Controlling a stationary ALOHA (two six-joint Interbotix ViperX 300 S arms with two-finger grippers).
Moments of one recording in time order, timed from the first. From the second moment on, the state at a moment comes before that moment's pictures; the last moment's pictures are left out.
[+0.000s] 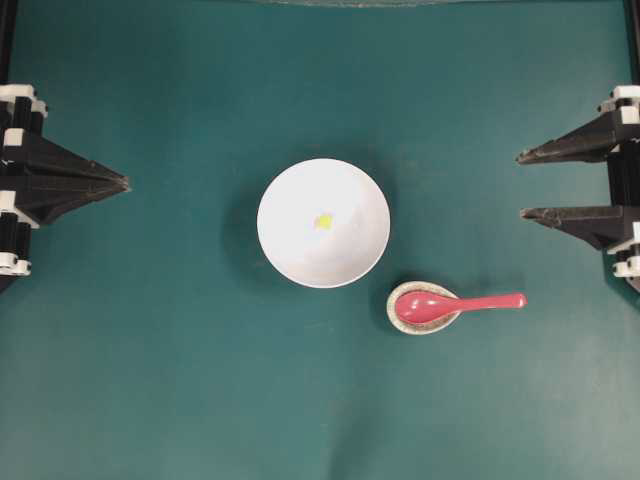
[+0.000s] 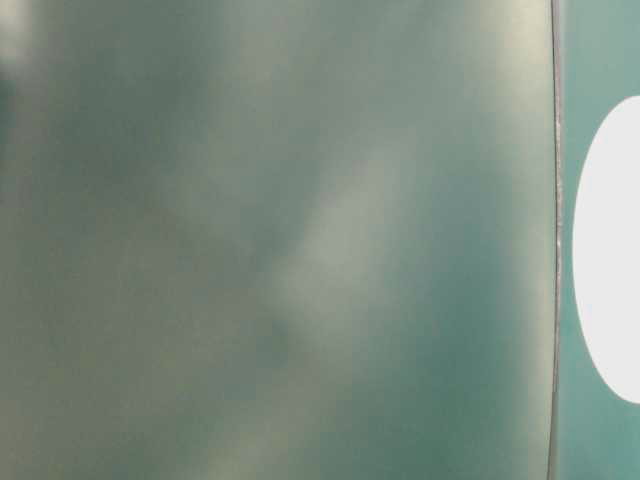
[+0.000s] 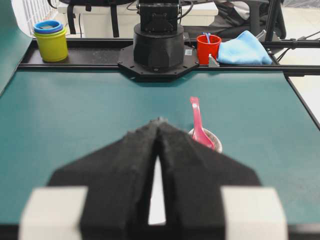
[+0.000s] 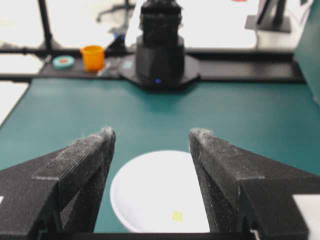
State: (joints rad) left arm 0.00 -0.95 1.18 0.01 -0.28 0.00; right arm -0.01 -0.94 1.17 0.00 -0.26 0.00
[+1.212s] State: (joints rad) left arm 0.00 -0.95 1.18 0.02 -0.25 0.01; right arm 0.30 -0.36 1.48 0.25 -1.04 0.02
